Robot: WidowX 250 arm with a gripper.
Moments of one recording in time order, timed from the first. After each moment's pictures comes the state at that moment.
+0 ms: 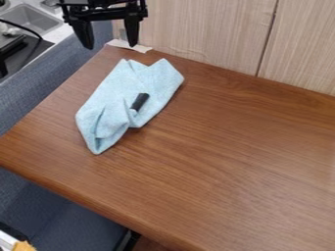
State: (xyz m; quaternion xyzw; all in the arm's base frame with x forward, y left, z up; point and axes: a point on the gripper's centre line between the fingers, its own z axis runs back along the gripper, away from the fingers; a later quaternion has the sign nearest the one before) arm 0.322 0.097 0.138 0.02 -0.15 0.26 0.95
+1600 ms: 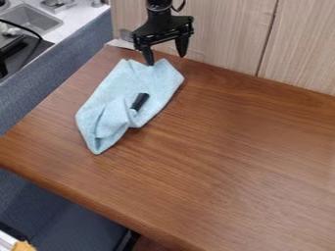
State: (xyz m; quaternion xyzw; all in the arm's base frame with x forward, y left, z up) arm 0.453 0.085 0.045 -0.02 -0.16 0.36 0.92
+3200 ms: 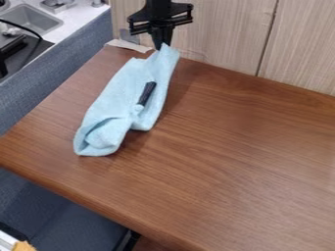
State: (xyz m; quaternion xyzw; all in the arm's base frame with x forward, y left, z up) arm 0.438 0.087 0.080 0.01 -0.17 0.37 0.91
